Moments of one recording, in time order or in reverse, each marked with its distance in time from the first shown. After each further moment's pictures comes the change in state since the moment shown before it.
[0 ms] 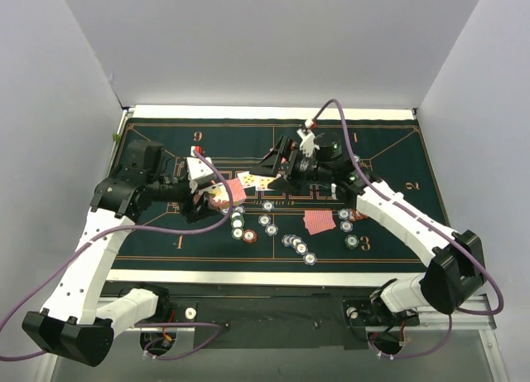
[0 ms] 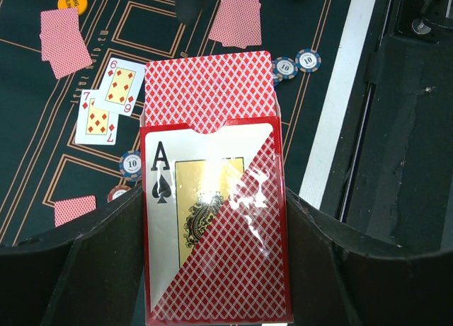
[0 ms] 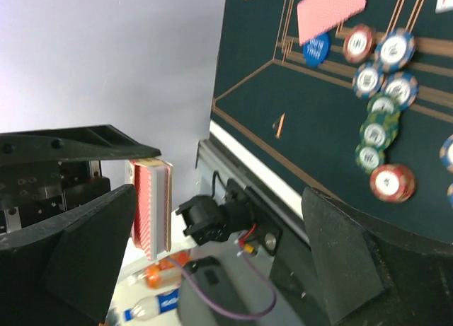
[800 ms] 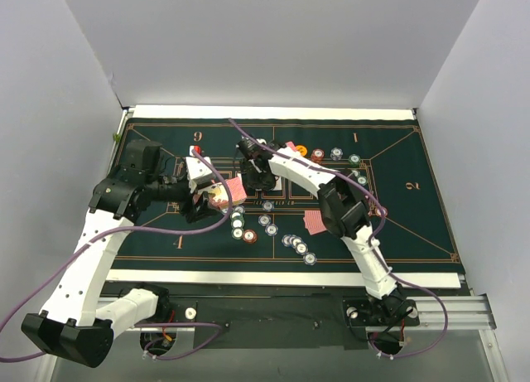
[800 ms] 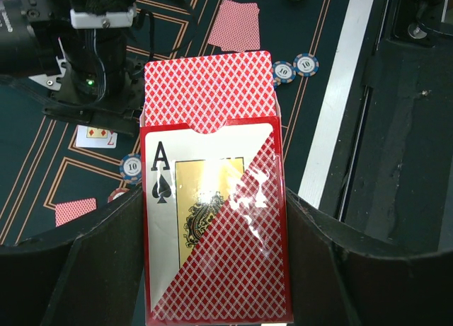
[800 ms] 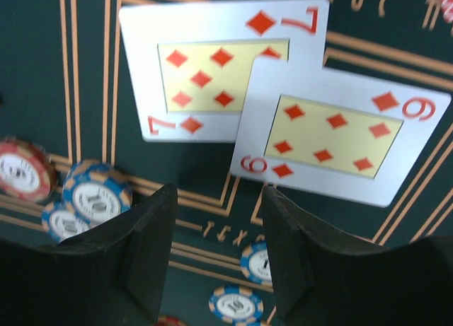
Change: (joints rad) left arm 0.000 -0.002 0.007 0.000 0.008 -0.012; right arm 0.139 0.999 0.882 -0.659 0.576 -0.488
